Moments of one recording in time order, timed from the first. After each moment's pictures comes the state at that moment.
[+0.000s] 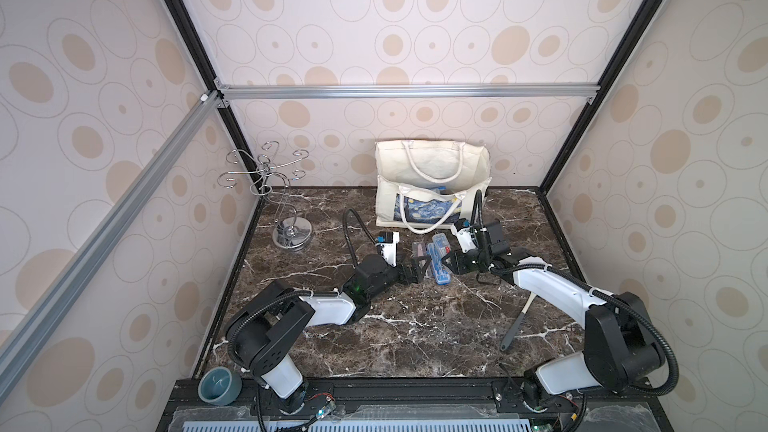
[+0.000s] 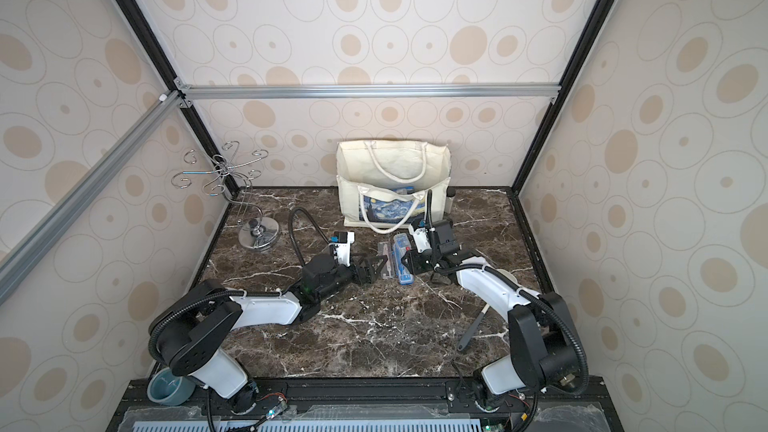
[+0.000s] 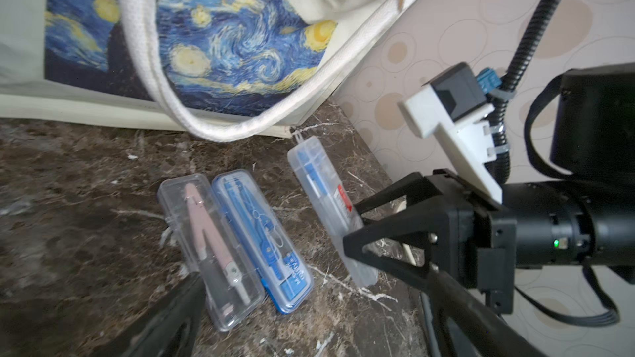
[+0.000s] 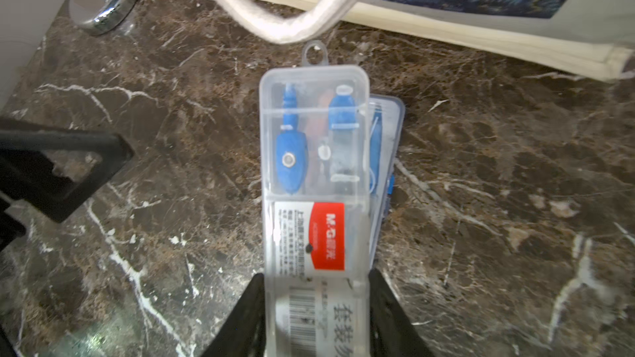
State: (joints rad) left arm -0.73 1.63 0.64 0.82 0.10 -0.66; right arm 0.39 1.45 0.90 -0.29 -0.27 0.12
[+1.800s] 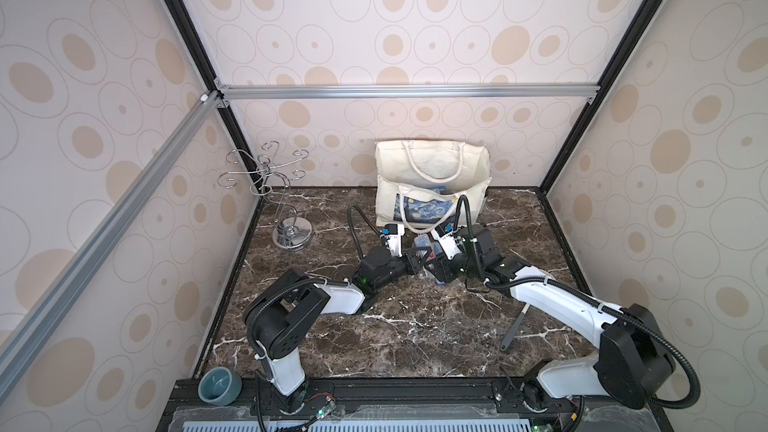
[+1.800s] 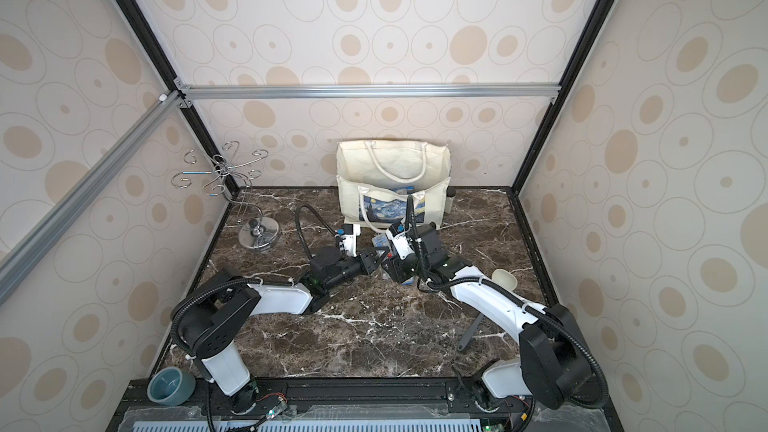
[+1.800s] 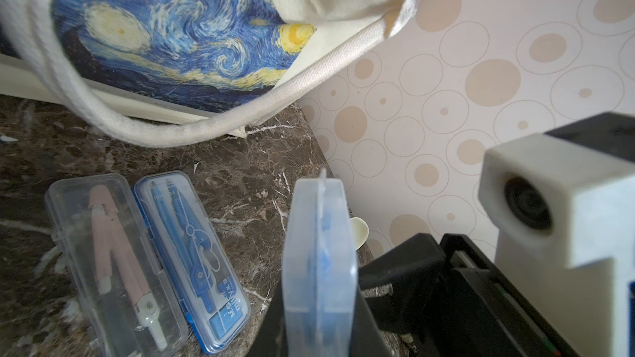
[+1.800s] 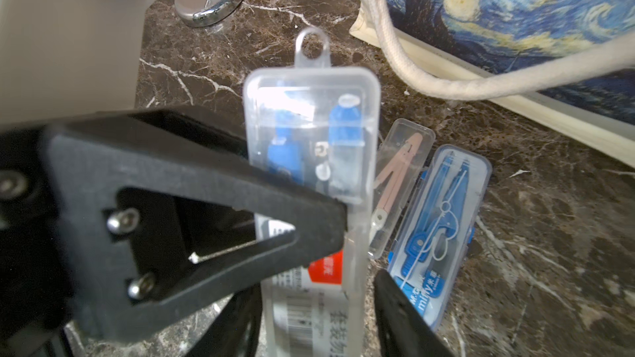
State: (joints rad) left arm -0.72 1.75 0.74 0.90 0.21 -0.87; right arm 0.56 1.37 0.90 -0.23 -0.23 0.07
